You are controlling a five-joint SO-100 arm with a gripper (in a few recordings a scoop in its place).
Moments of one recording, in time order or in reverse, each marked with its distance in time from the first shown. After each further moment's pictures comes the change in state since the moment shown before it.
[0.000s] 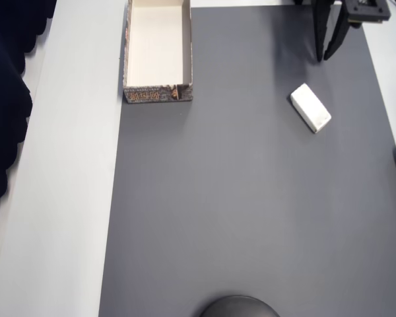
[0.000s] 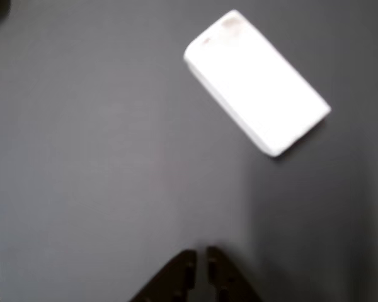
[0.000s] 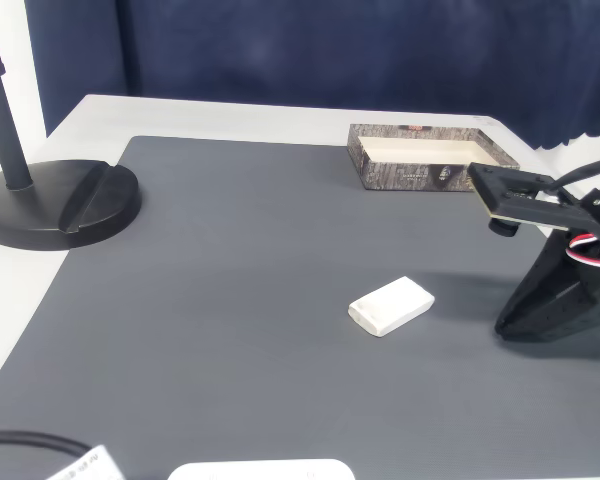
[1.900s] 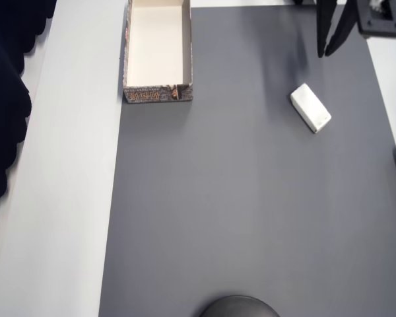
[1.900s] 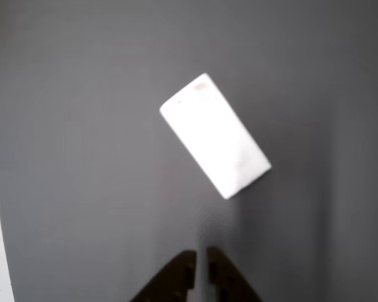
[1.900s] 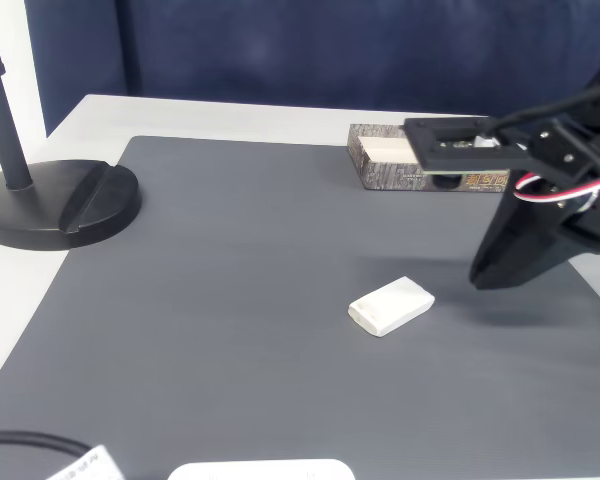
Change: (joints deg) arm 4.2 -55.2 -34.6 -9.0 8.5
